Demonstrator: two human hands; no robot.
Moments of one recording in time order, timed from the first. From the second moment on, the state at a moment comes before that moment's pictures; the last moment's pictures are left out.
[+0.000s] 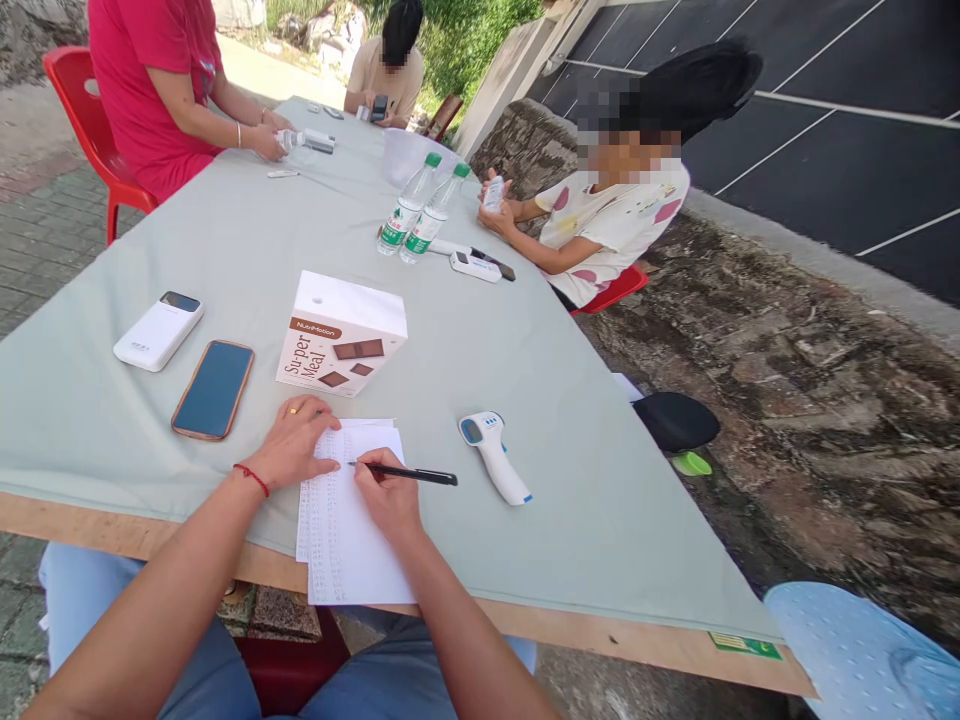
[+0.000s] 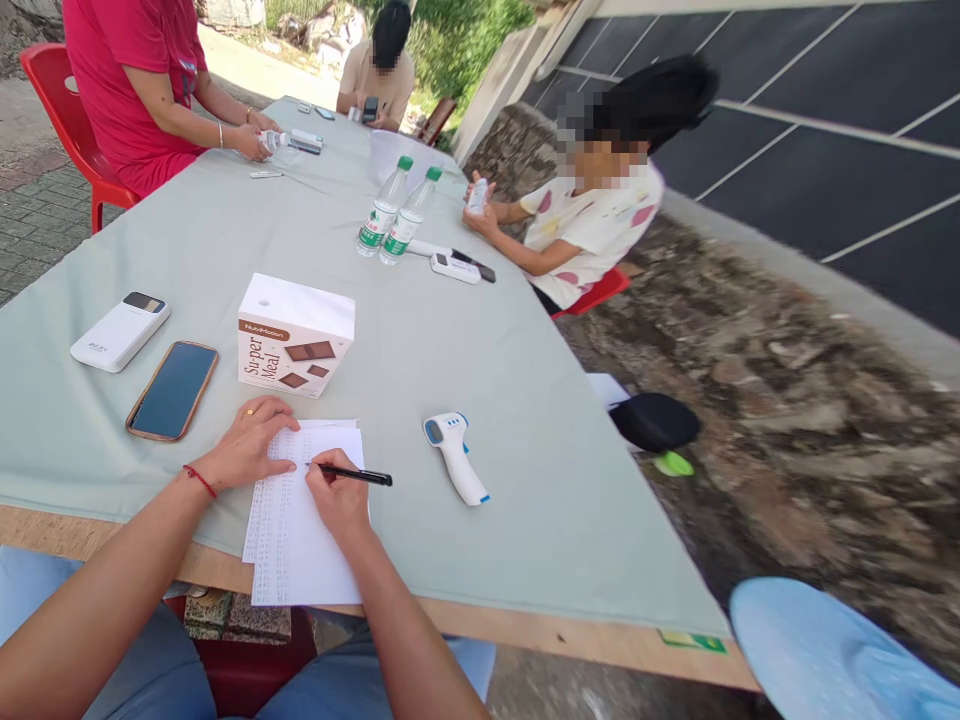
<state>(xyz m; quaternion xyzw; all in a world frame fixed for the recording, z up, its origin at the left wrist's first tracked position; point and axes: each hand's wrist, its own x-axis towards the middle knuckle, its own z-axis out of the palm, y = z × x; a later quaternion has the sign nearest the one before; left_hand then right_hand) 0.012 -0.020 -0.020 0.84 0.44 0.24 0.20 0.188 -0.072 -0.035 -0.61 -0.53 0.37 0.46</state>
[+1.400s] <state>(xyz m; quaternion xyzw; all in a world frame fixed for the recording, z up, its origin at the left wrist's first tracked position) 0.012 -0.021 -0.018 0.85 0.44 0.22 0.19 0.189 -0.072 -0.042 -0.61 -0.52 0.36 0.47</state>
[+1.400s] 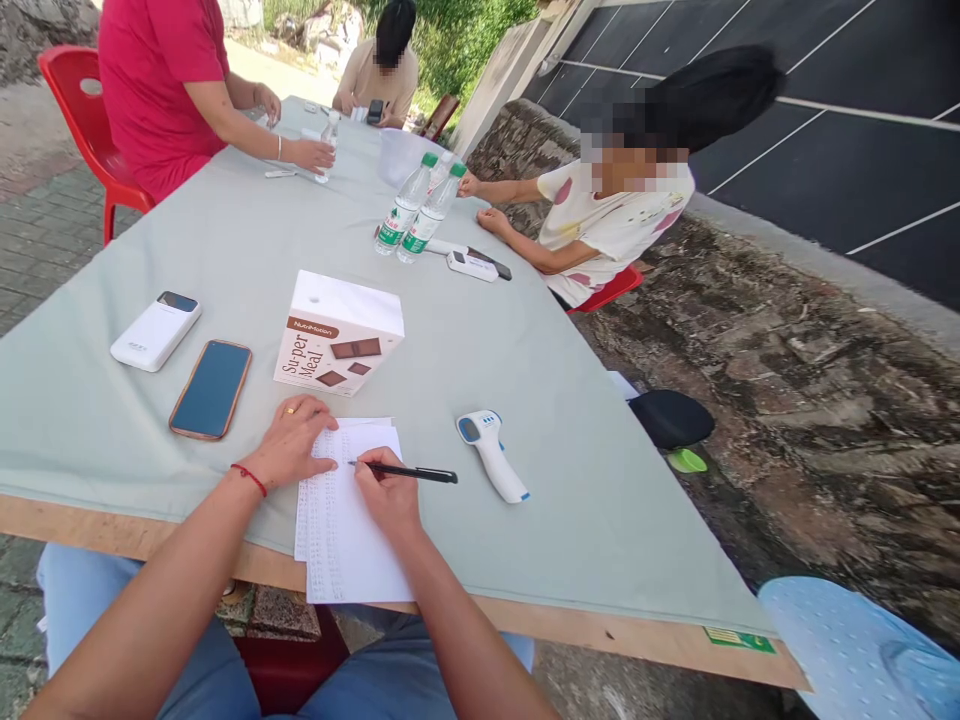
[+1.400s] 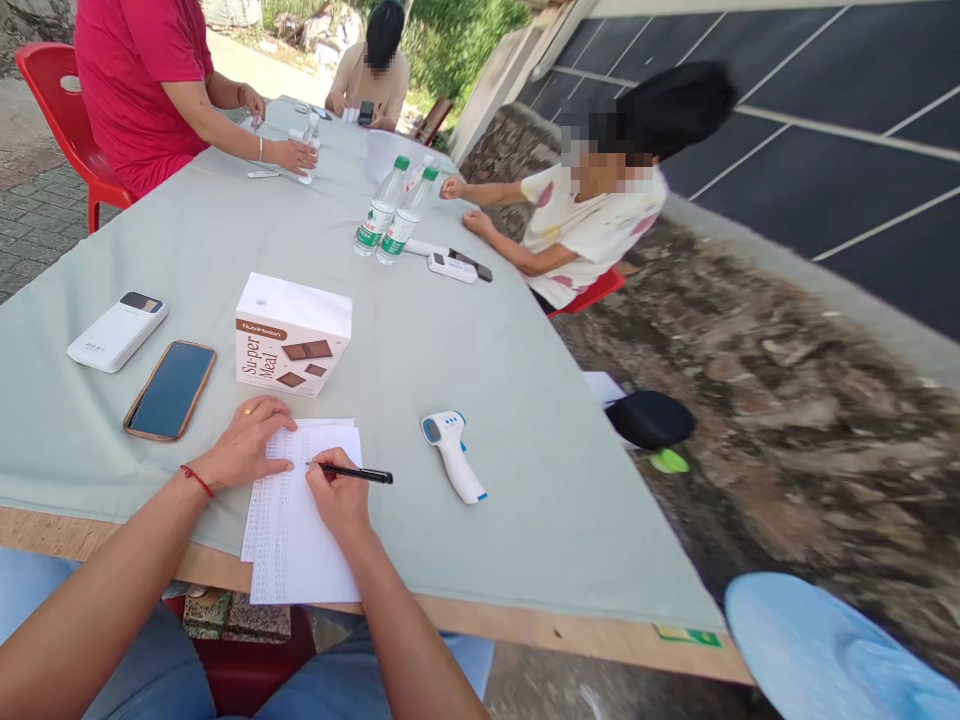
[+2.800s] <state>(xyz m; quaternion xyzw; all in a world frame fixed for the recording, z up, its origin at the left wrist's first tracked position) -0.008 0.014 -0.021 0.58 0.58 0.50 0.28 0.273 -0.046 -0.056 -0.75 -0.55 -0.03 0.37</state>
